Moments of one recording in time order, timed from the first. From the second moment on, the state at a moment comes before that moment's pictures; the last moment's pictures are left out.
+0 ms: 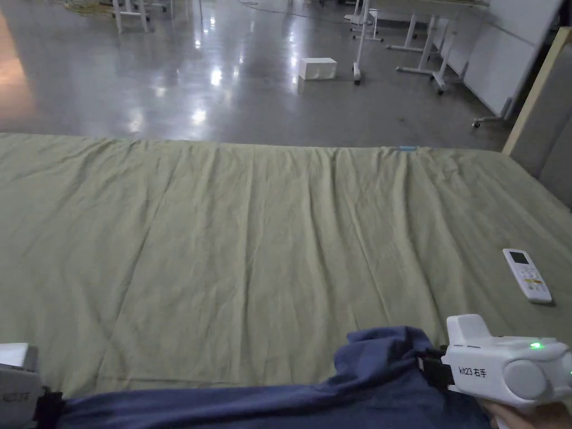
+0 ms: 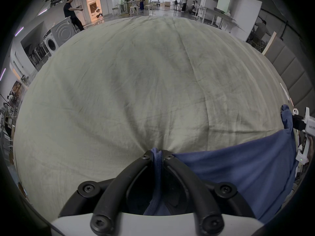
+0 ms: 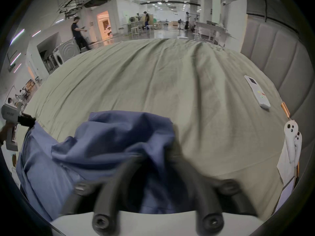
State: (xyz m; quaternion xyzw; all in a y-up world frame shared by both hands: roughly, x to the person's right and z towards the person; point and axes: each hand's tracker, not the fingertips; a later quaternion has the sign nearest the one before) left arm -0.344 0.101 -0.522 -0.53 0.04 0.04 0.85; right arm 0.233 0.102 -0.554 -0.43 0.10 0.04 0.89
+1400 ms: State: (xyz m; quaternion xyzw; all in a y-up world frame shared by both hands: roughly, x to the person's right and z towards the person) left arm -0.417 0.123 -0.176 -0.37 0.00 0.18 0.91; right arm 0.260 0.152 -0.186 -0.37 -0.02 -0.12 0.92
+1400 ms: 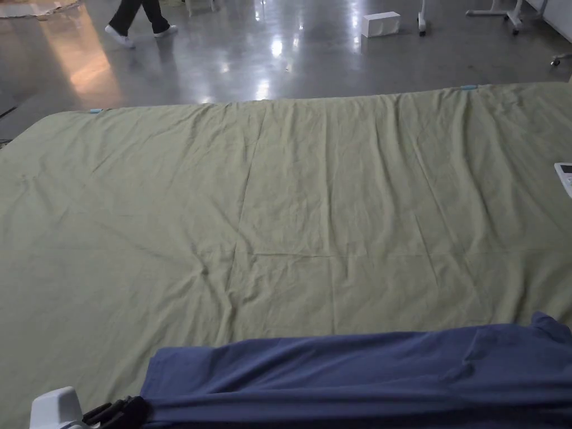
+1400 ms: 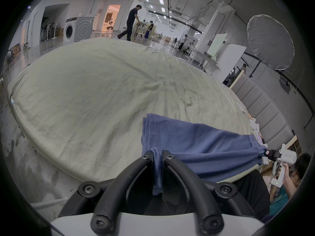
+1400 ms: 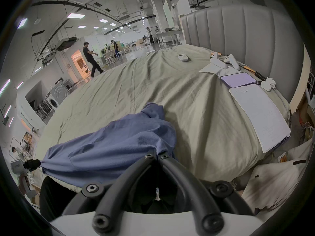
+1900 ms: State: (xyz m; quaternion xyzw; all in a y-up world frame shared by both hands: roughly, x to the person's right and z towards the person) left arm -0.398 0.250 -0.113 -0.19 0.10 0.03 0.98; right arm 0.225 0.252 -0.123 -0.23 0.01 -0.05 0.97
